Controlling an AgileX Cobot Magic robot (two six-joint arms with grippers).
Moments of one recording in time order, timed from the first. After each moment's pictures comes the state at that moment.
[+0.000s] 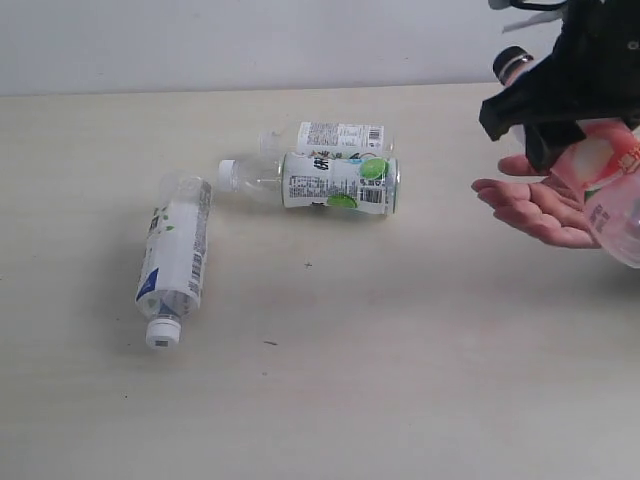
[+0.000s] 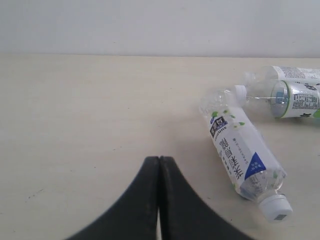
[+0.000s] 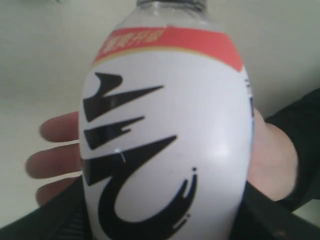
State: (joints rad) left arm -0.13 0.02 0.00 -0.07 0.34 0.02; right arm 0.60 1.51 -1.26 -0.26 1.23 0.25
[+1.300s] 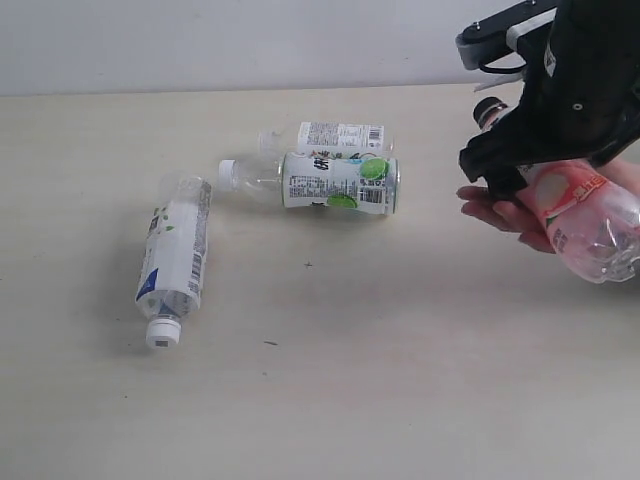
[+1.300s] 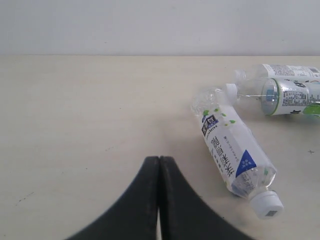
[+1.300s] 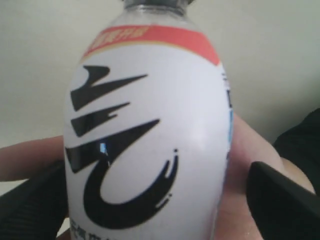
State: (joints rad) left arm -0.16 0.02 0.00 -0.07 0.34 0.02; right arm 0.59 1.62 -1.18 -0.35 1.07 0.31
